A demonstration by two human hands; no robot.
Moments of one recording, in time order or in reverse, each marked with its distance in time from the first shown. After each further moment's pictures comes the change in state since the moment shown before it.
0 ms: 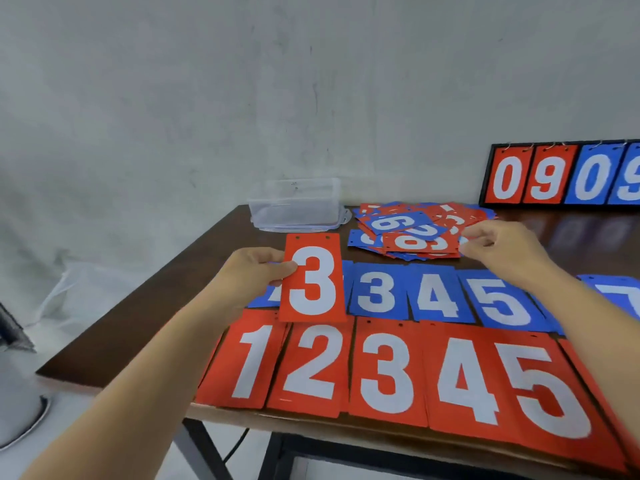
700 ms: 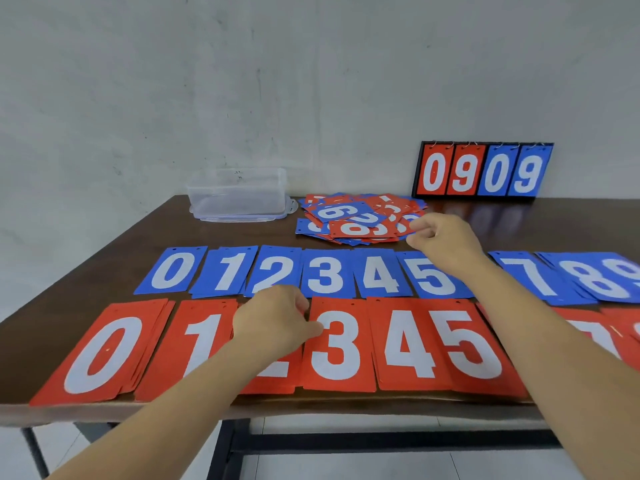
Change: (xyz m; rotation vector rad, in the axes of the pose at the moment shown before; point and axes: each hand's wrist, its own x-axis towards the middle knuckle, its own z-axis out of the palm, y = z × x) left_hand -0.032 -0.016 0.093 0.771 -0.127 0.127; right_hand -0.039 -0.014 -0.003 -0.034 0.091 0.096
